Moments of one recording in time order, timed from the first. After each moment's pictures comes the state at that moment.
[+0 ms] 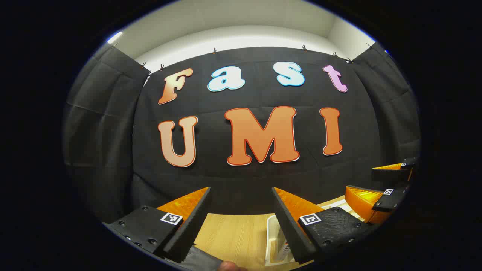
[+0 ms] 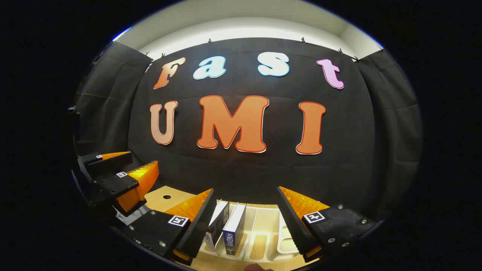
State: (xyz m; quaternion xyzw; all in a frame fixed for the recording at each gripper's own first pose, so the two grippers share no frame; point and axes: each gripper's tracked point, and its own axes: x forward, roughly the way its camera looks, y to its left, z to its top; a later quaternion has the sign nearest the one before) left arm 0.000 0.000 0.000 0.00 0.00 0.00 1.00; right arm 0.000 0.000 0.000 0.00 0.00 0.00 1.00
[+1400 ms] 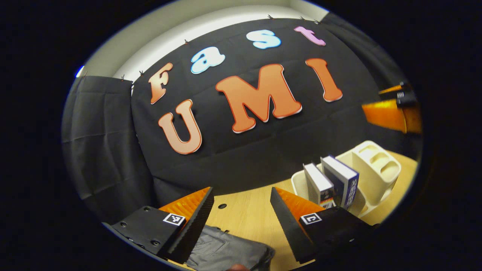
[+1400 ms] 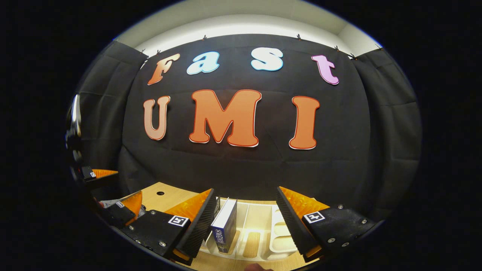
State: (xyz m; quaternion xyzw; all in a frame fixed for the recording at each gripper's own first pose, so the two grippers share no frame) left arm -0.022 0.024 -0.121 0.18 0.12 0.03 0.98; right arm 0.003 -0.028 -0.020 0.00 0.02 -0.03 1.00
